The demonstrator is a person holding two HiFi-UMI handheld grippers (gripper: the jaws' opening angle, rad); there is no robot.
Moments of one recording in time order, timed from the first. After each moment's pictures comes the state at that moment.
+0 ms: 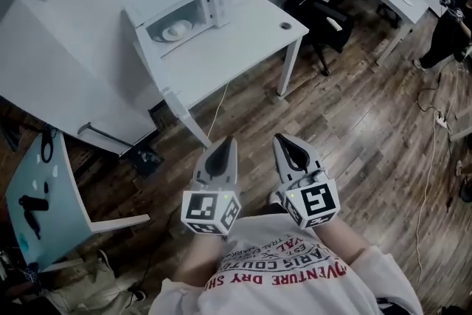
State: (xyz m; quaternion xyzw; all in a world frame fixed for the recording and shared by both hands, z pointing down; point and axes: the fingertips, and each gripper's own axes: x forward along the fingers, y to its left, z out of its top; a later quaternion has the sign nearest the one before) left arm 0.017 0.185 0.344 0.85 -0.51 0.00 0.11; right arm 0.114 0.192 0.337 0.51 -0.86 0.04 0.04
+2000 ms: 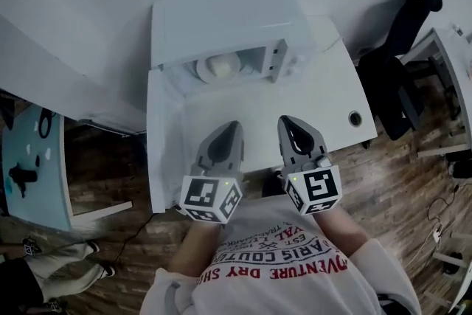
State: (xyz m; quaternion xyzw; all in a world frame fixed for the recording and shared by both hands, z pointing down) left arm -0.087 -0.251 0.376 0.73 -0.67 -0.03 0.15; right arm -0.001 -0.294 0.369 0.34 -0.94 0.04 0.08
